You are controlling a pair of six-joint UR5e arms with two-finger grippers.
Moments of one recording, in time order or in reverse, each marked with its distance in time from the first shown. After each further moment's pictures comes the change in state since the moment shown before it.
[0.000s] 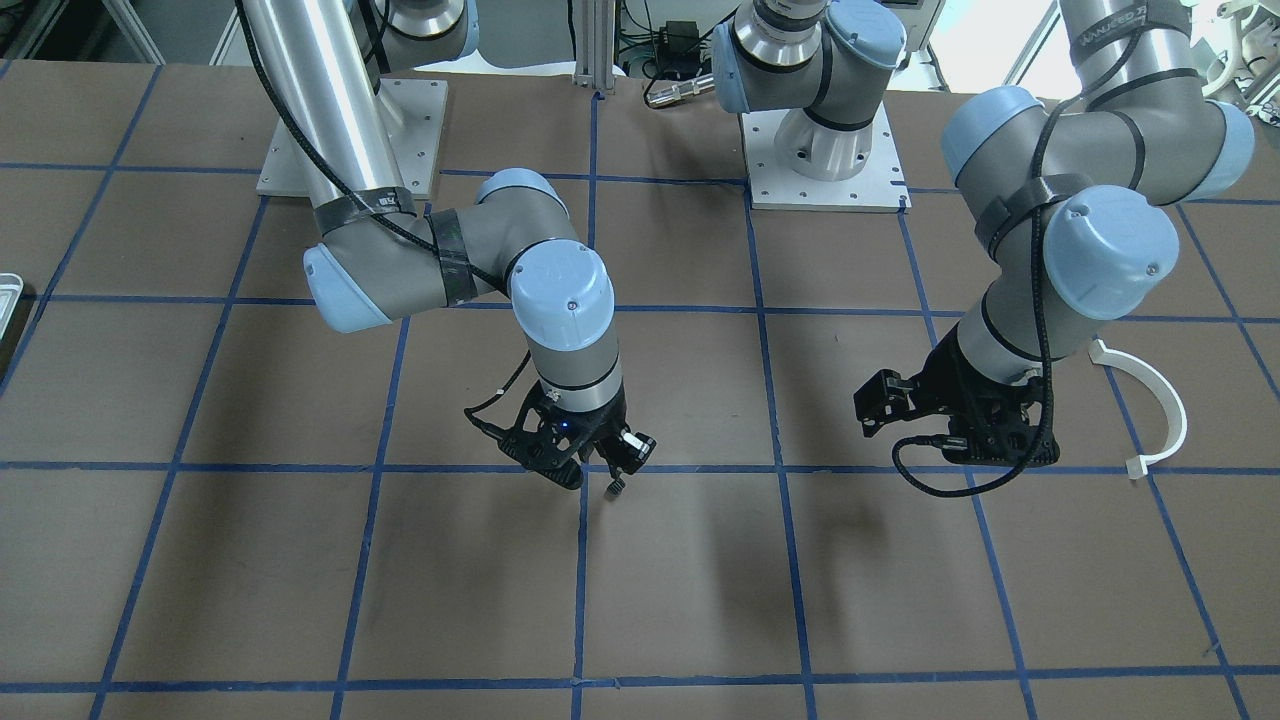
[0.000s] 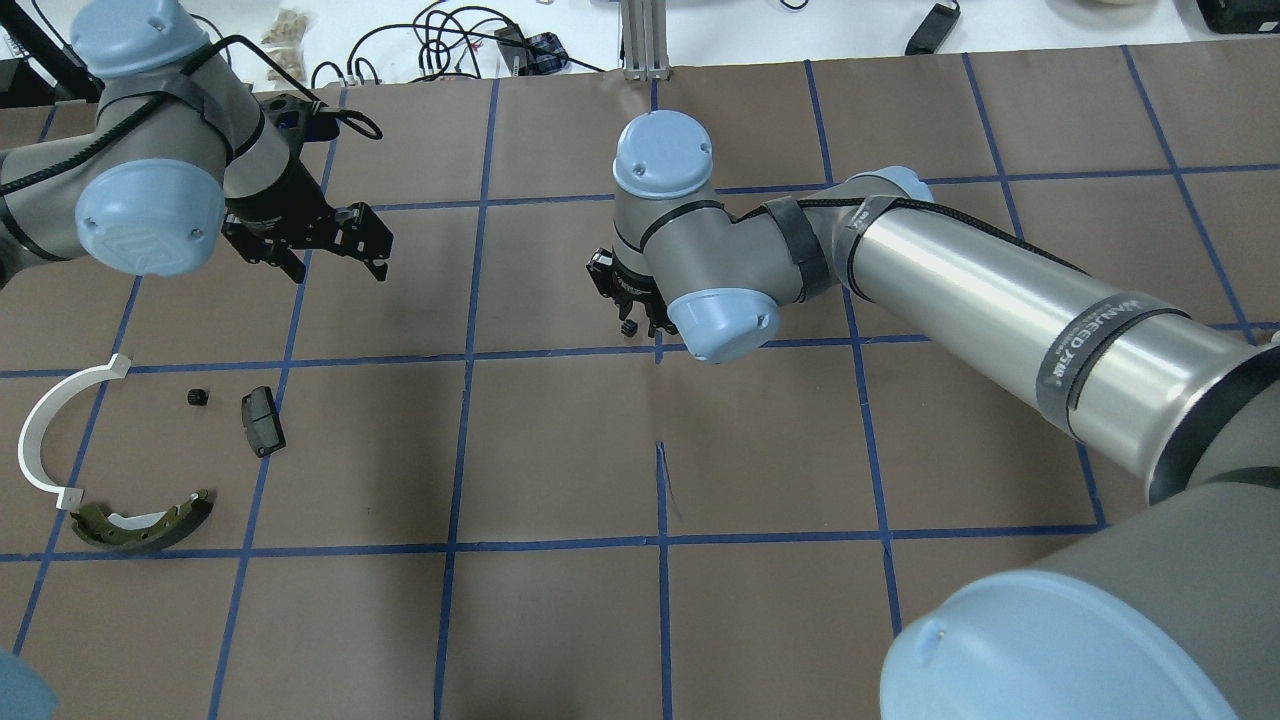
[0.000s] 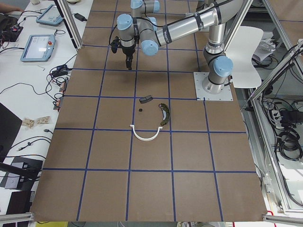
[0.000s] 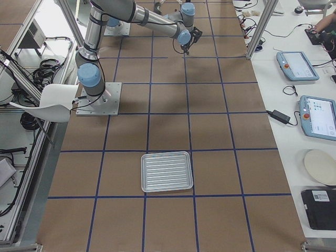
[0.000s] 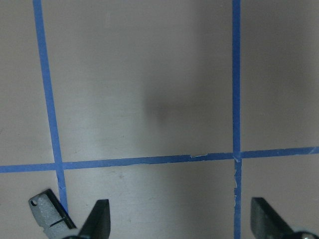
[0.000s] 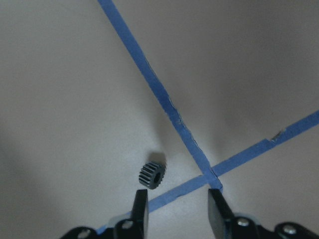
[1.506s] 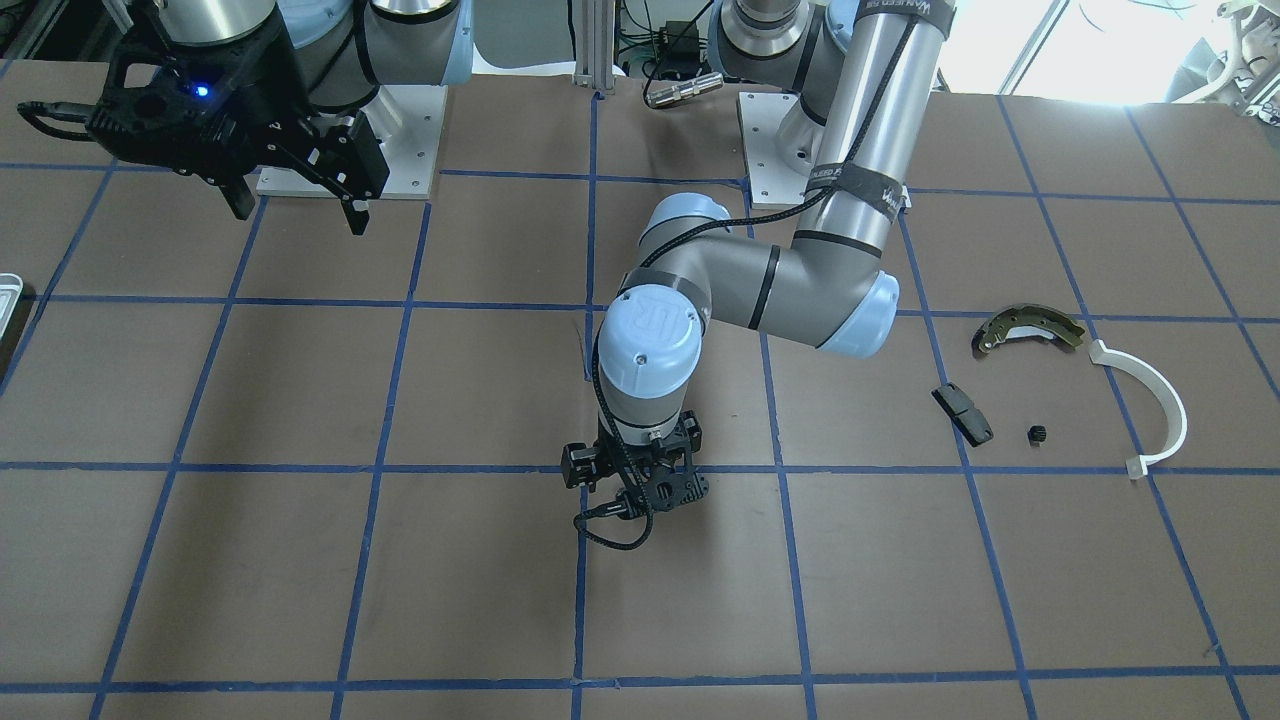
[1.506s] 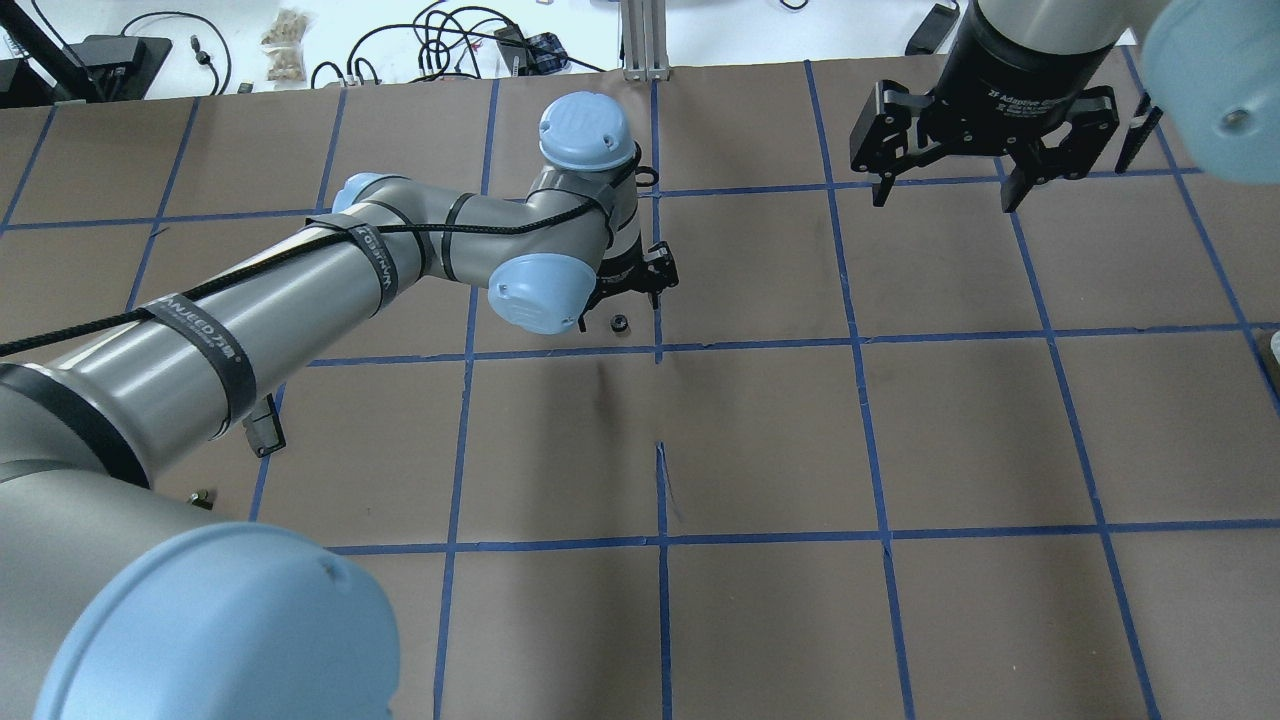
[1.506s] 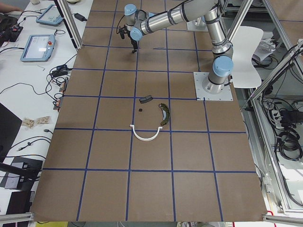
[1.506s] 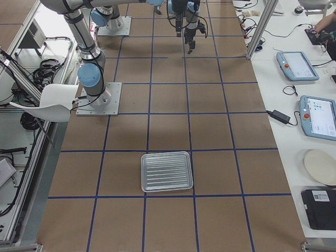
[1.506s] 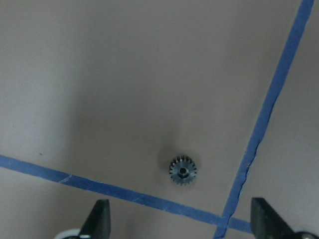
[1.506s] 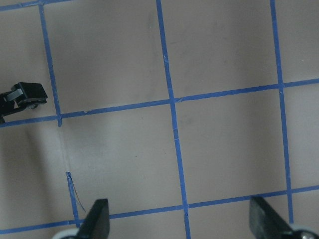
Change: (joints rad) left arm -0.479 -0.338 0.136 0.214 0.041 -0.804; right arm -0.319 -0.555 -0.111 0.694 -0.101 -0.751
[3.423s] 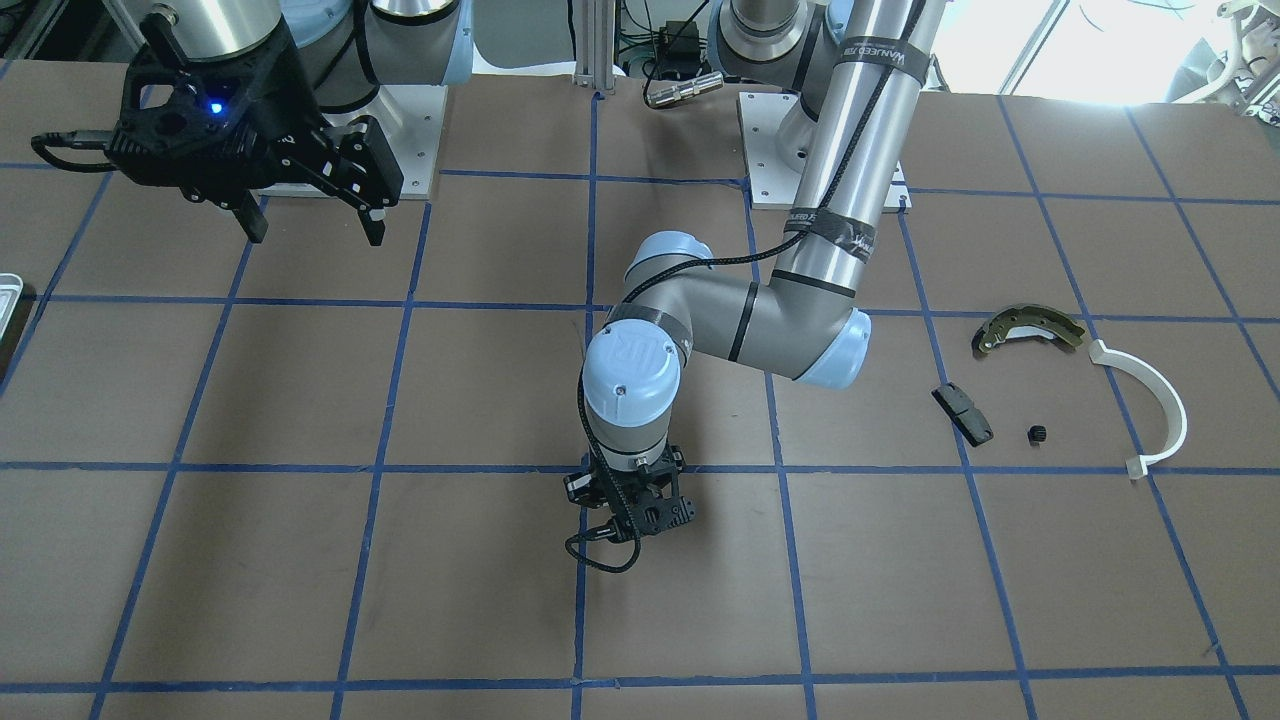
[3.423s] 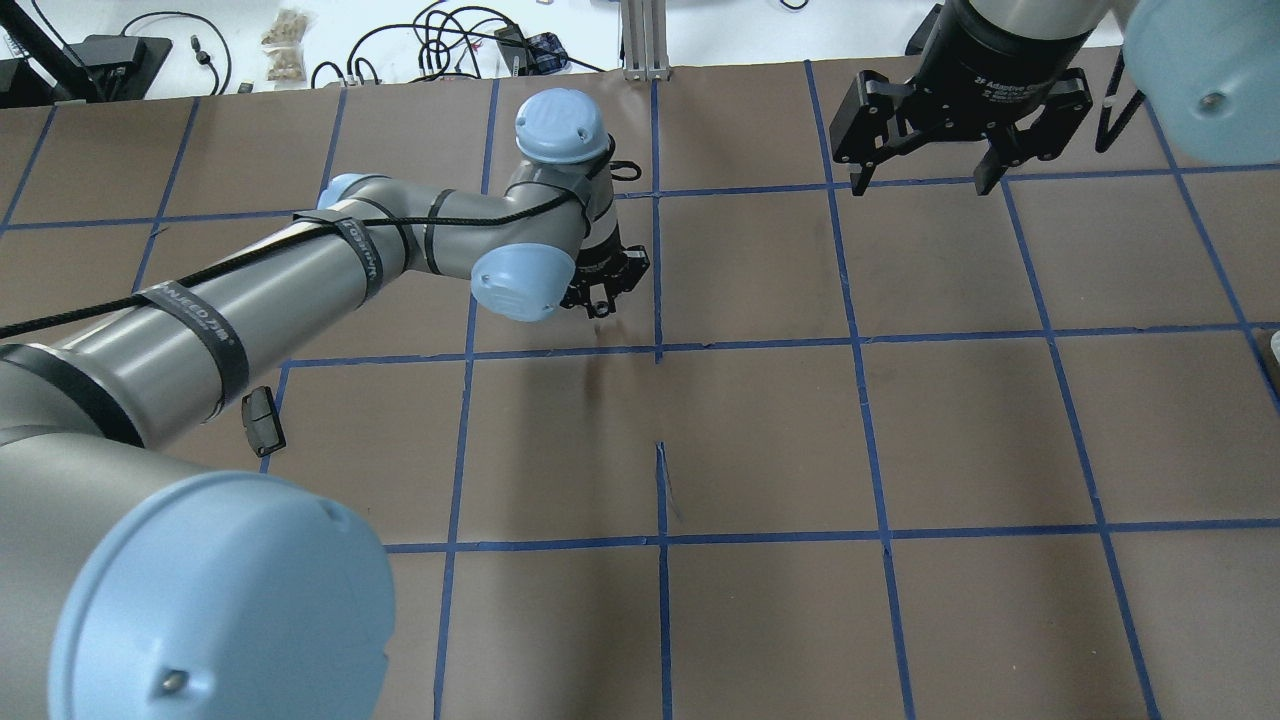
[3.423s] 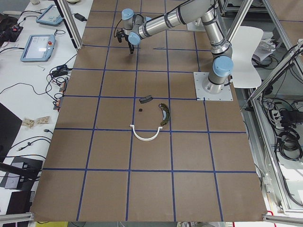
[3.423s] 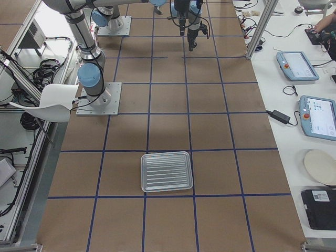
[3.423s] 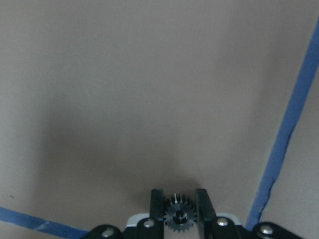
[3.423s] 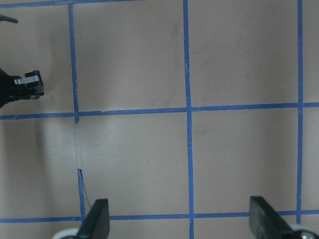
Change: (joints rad) left arm 0.086 0.010 0.003 -0.011 -0.032 0.149; right arm 0.004 0.022 -0.019 -0.011 0.044 -0.069
